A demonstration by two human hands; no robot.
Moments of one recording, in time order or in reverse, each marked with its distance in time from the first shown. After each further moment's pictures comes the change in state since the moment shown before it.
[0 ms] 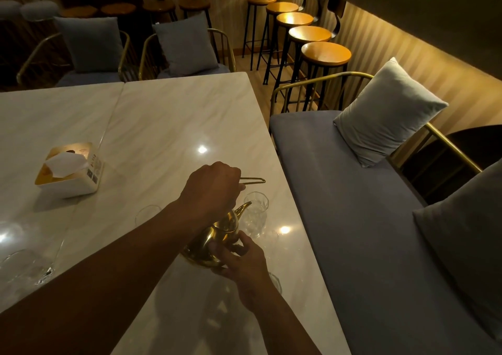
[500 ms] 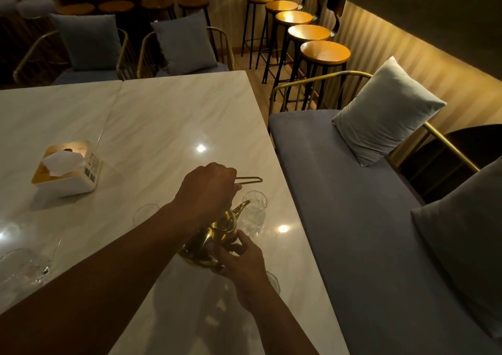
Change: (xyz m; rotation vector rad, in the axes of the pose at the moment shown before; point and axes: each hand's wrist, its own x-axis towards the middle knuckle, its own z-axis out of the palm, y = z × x) left_hand -0.005 -0.002 -0.001 -0.035 0.001 -0.025; right_hand 0.001 0.003 0.001 -0.020 0.019 -0.005
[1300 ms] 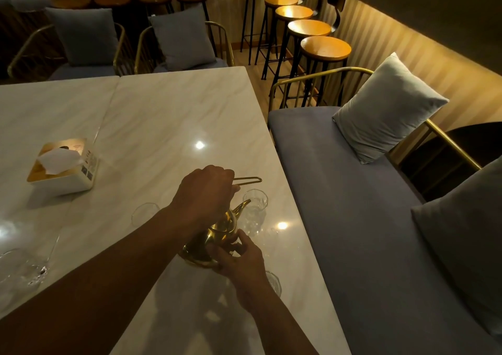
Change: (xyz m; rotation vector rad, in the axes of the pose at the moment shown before) left_hand -0.004 -0.004 0.009 0.008 -0.024 -0.051; right_hand 0.005 0.006 0.001 -0.028 0.024 -0.019
